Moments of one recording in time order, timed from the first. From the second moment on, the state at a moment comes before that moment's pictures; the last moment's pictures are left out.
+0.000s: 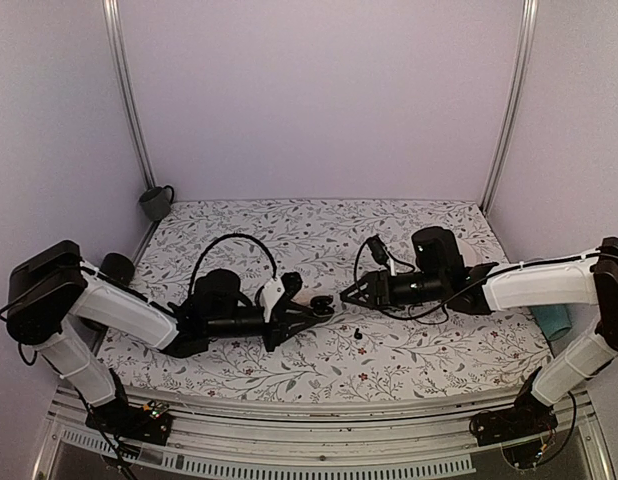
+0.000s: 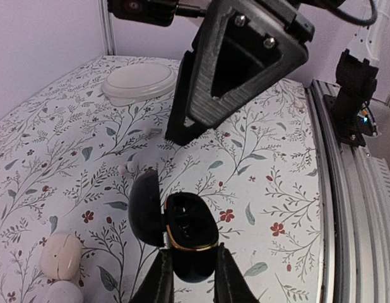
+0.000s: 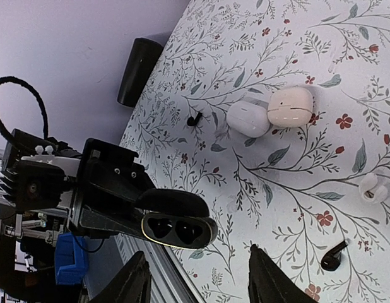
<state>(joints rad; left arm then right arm) -0.94 1.62 0.55 0.77 0.26 0.05 0.76 1.49 0.77 0.21 -0.52 0.70</state>
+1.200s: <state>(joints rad) -0.93 1.57 0.56 0.89 0.48 -0.10 0.81 1.56 0.73 0.60 -0.67 0.79</state>
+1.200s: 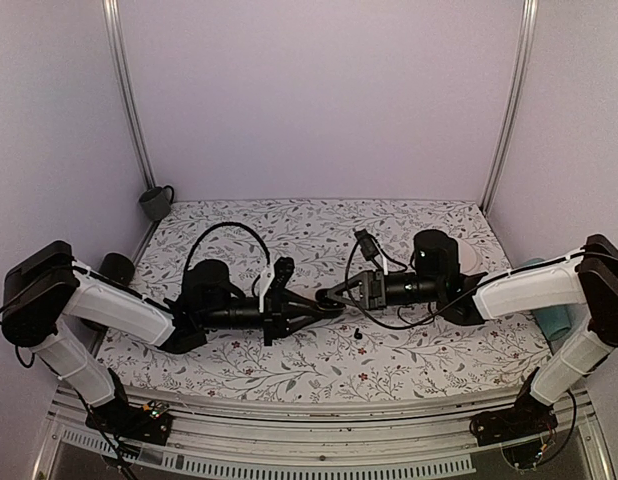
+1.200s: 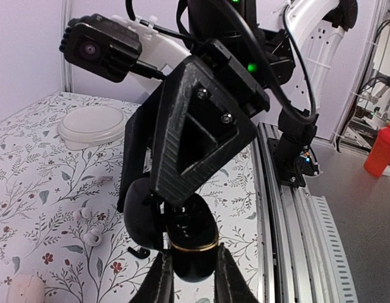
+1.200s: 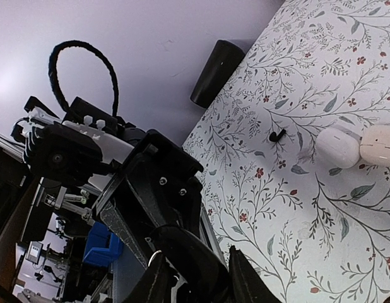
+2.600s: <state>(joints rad) -0.91 1.54 0.56 0.92 0.52 -0.18 0.81 1.57 0.71 0.70 -0.74 0.79</state>
